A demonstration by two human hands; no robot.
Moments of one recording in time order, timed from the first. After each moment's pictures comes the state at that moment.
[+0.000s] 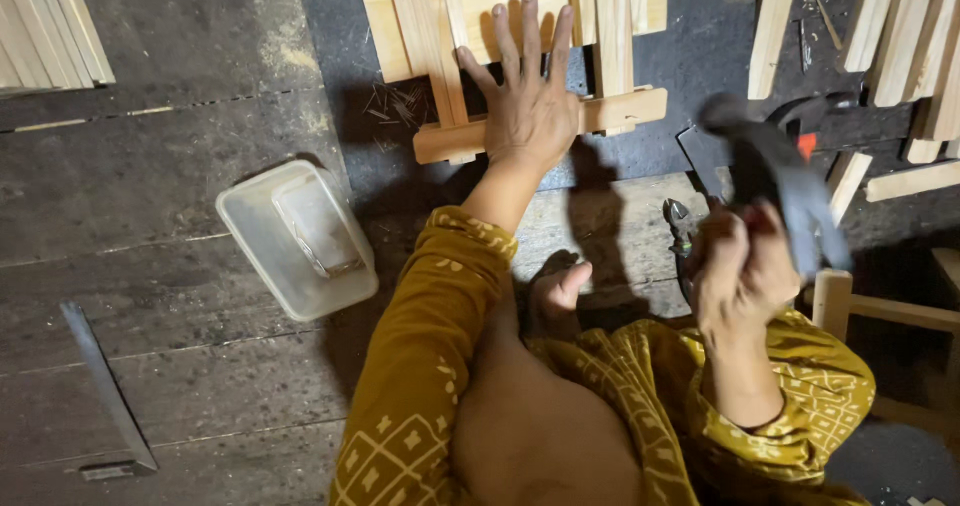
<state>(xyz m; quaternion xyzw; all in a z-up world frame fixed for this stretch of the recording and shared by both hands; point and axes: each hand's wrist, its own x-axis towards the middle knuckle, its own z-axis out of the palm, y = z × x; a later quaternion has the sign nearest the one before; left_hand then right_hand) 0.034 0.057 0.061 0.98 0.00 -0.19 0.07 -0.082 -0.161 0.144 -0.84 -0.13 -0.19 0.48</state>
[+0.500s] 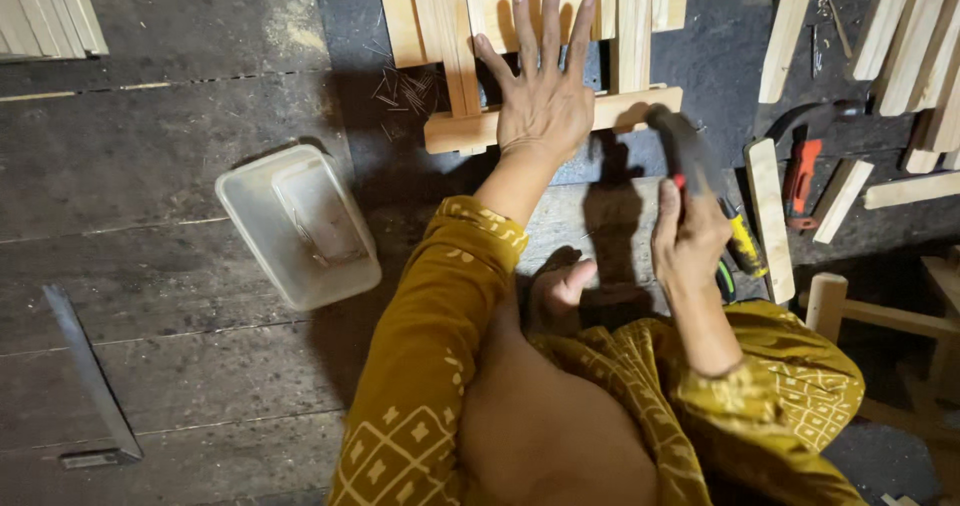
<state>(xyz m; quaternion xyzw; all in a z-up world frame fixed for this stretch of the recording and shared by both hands) 0.032 0.063 0.090 0.98 -0.03 -0.20 0.03 -0.078 -0.156 0.081 -0.94 -0.14 -0.12 0.28</state>
